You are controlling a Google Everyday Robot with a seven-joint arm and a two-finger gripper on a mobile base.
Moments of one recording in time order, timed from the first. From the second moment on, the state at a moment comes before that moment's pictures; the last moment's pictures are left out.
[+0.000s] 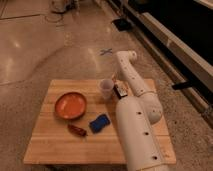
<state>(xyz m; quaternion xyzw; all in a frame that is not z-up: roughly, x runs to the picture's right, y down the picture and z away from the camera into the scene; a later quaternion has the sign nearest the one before) 0.108 -0.029 1.030 -0.22 -0.20 -0.51 0.81</state>
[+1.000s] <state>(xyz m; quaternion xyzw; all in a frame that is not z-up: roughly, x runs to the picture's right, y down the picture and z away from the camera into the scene) 0.168 -0.030 1.008 -0.29 -0.11 -0.46 0.83</state>
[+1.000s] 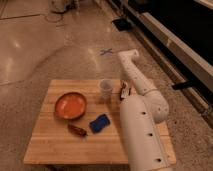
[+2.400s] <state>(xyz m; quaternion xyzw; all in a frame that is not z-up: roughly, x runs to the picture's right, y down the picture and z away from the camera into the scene) 0.100 0.017 0.871 -0.30 -0.16 -0.35 0.87</state>
